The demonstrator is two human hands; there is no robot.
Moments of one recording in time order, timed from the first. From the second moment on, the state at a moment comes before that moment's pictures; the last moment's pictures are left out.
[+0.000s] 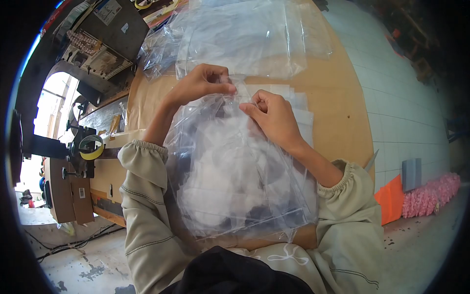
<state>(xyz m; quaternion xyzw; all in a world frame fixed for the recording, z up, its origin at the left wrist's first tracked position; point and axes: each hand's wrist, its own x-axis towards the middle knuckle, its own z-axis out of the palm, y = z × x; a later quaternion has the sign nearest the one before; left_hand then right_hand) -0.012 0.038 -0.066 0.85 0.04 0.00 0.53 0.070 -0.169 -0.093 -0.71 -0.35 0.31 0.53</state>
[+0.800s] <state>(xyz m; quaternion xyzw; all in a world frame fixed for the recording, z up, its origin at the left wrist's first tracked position) -0.087 -0.079 -0.086 0.98 0.06 0.19 0.01 0.062 -0.260 -0.071 -0.91 -0.41 -0.06 0.08</state>
